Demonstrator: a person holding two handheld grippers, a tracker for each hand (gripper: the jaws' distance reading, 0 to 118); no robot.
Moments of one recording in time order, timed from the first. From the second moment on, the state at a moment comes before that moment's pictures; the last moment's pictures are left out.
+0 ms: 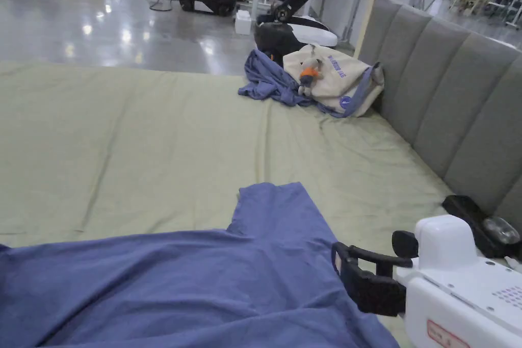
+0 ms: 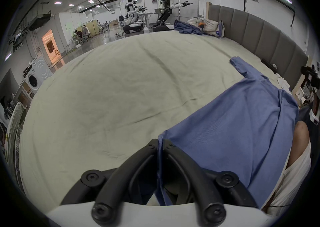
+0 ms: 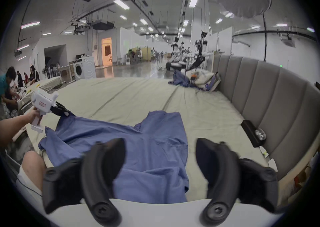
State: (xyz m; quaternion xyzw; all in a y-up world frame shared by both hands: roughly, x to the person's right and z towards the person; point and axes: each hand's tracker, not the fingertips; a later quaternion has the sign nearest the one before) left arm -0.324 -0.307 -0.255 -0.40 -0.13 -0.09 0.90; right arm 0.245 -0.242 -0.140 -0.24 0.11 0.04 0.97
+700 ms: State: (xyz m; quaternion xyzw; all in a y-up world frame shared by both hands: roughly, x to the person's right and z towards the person) left arm -0.323 -0.286 -0.254 -0.39 -0.14 -0.08 0.91; right arm 0.263 -0.350 -0.364 -0.52 0.06 0.05 0.85
